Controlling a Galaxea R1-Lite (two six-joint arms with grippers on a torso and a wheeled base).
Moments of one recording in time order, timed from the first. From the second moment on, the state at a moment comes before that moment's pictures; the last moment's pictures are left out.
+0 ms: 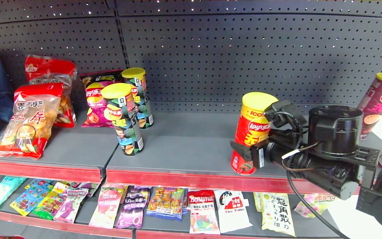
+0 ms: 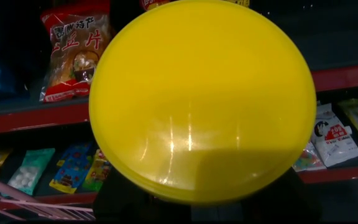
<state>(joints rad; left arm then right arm) -0.17 0.18 -0.46 0.31 0.09 0.15 0.63 1.67 -0.67 -0.69 -0.22 -0.05</state>
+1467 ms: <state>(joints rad) -0.18 0.24 -0.48 0.32 0.03 0.15 0.19 0.53 -0.33 0.12 0.02 -0.21</state>
